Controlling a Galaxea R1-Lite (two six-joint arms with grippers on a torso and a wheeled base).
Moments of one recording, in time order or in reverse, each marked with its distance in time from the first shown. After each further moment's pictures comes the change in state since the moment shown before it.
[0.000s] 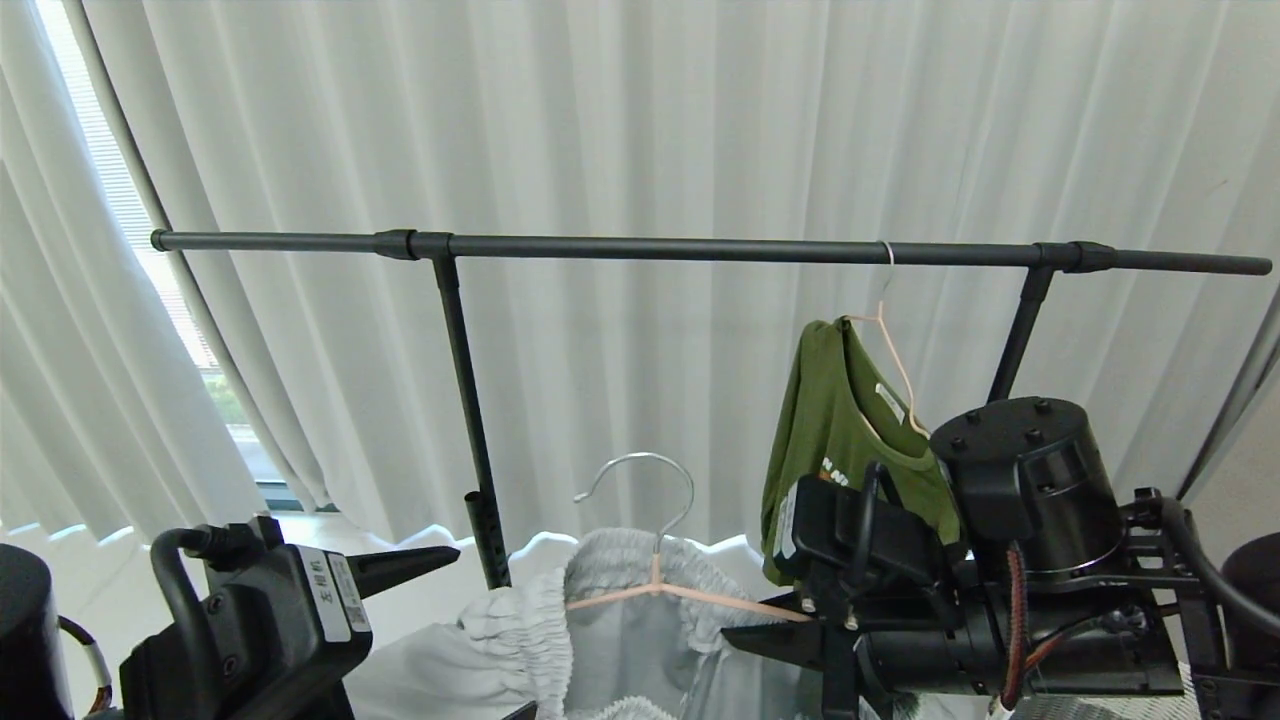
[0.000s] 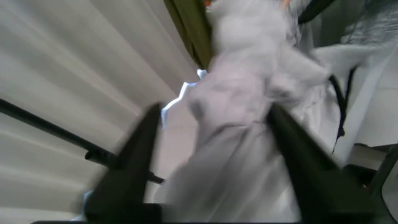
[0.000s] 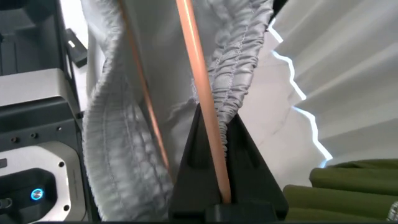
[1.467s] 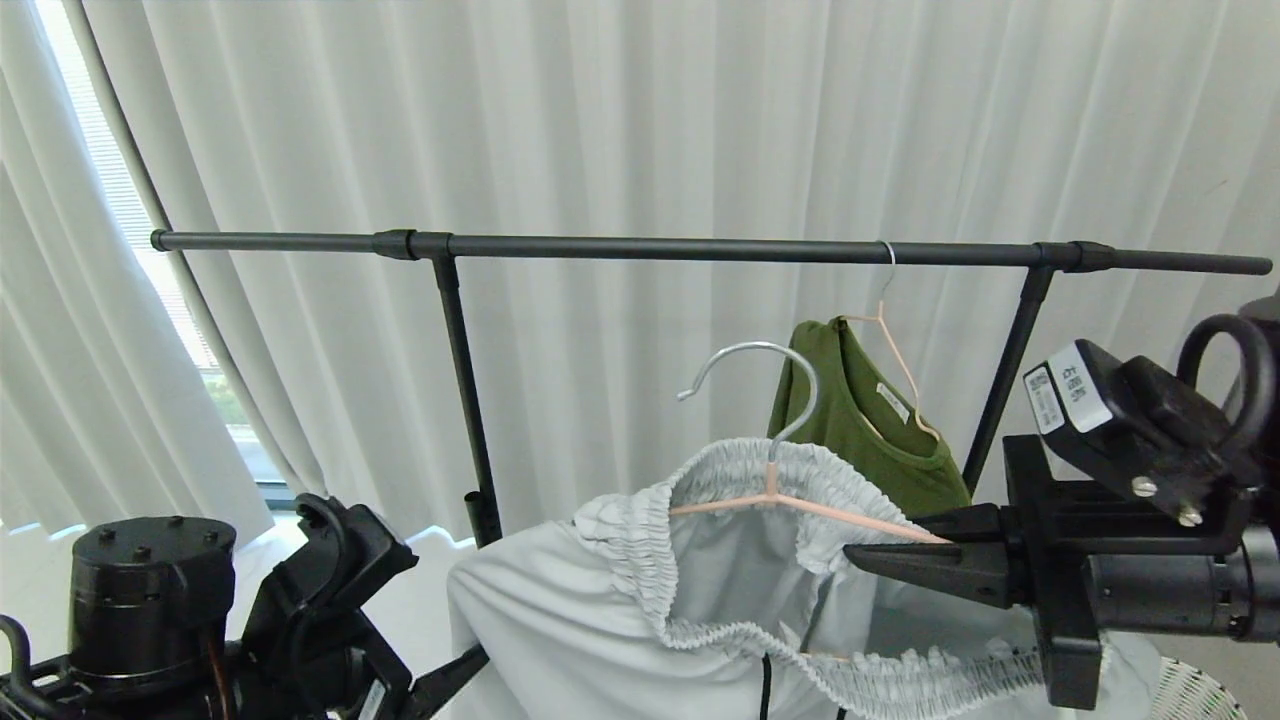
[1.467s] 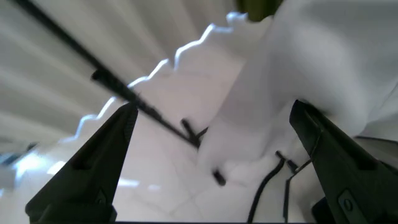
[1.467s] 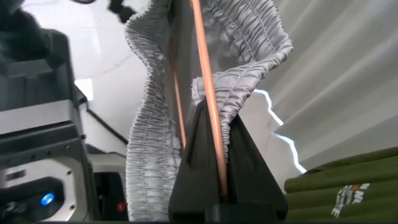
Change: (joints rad) left arm 0.455 0.341 0.186 -0.370 -0.200 0.009; right arm -0.156 -0.293 -0.003 0.121 0.169 0.000
